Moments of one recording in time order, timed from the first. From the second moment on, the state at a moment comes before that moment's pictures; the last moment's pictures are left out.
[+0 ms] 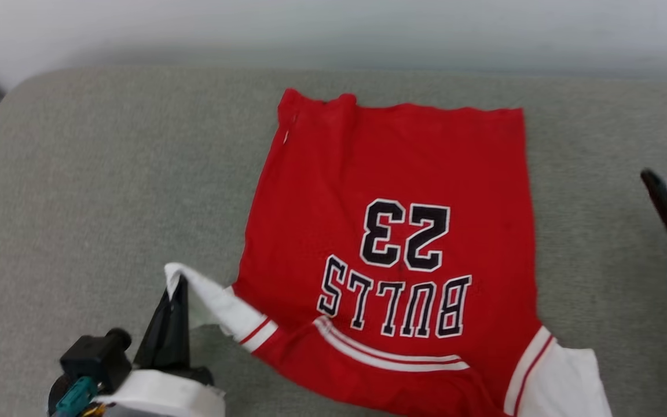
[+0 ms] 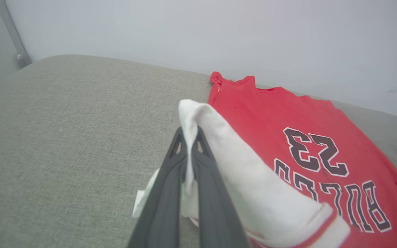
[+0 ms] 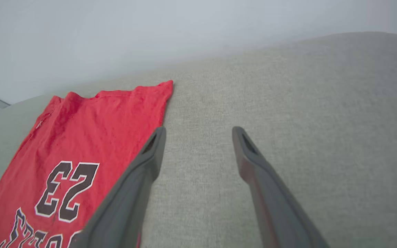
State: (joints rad) left arm 0.05 0.45 -0.38 -0.17 -0.65 0.34 -0.21; right arm -0.32 -0.28 -0.22 0.13 0.51 0.13 0.52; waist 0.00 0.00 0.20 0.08
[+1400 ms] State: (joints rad) left arm -0.14 0.30 -0.42 0.00 -0.58 0.18 -0.26; right arm -0.89 -0.45 -0.04 0.46 0.39 0.13 1.03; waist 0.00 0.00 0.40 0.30
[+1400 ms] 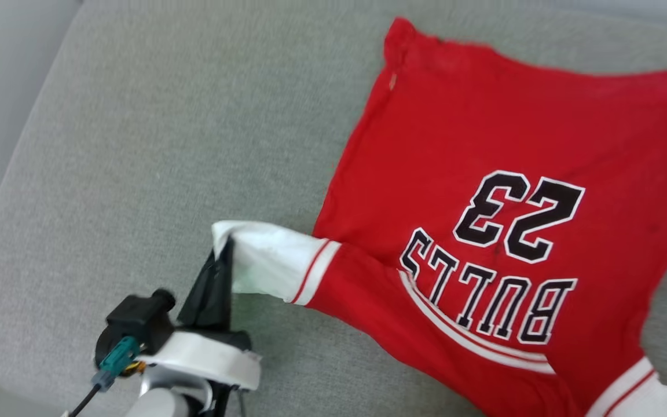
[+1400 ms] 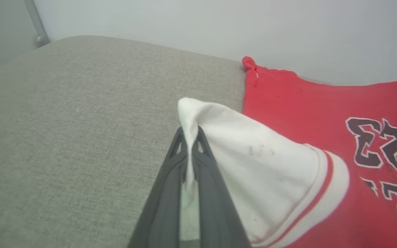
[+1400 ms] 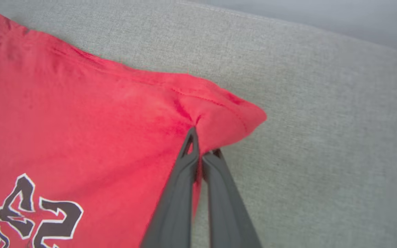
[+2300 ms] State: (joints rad) left arm 0.10 0.43 -0.29 -0.04 -0.67 0.30 -0.18; right arm 0.16 -0.33 -0.14 0.00 0.53 0.13 1.07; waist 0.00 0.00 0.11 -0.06
